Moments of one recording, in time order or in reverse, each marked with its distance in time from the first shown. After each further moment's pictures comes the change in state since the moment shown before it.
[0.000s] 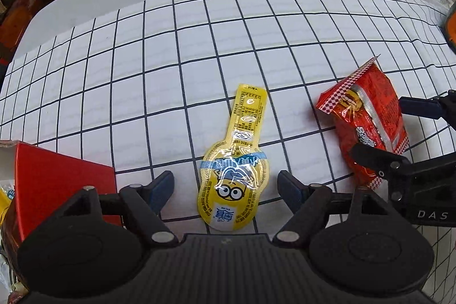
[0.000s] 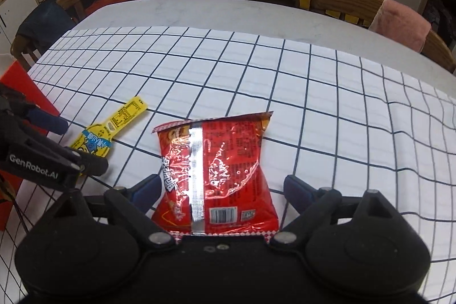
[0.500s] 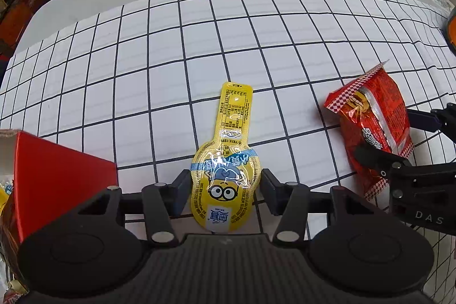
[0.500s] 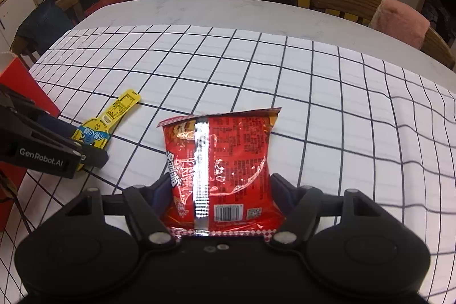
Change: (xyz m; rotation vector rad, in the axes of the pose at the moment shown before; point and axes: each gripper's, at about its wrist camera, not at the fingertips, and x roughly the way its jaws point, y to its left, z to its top) left arm 0.003 0.013 -0.006 -0.017 -0.006 -0.010; right arm -0.001 0.008 -0.009 0.013 -0.008 -0.016
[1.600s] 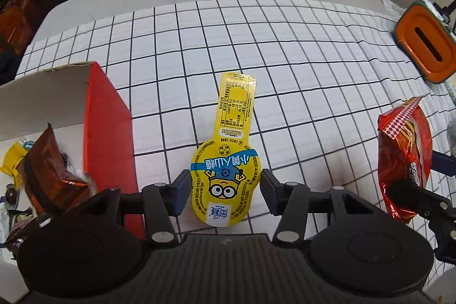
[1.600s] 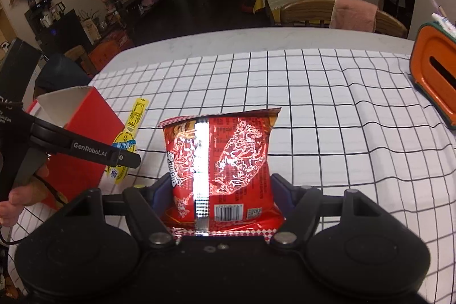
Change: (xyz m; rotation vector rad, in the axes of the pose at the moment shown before) left arm -0.166 0.017 -0.149 0.005 -0.085 -0.113; right arm -0.146 0.032 -0.063 0.202 -0.129 0.020
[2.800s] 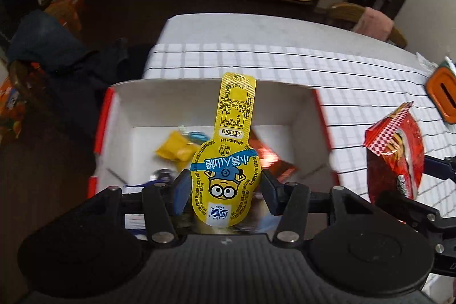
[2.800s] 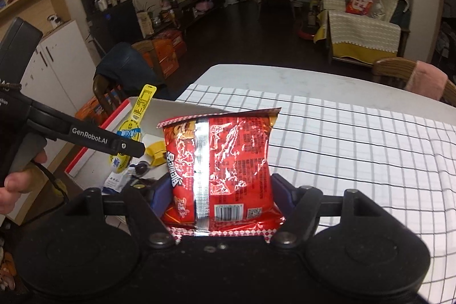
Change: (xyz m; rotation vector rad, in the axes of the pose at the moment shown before) left arm -0.126 0.243 -0.023 -0.140 -0.104 0.086; right arm 0.019 0.217 0.038 -0.202 -0.046 0.098
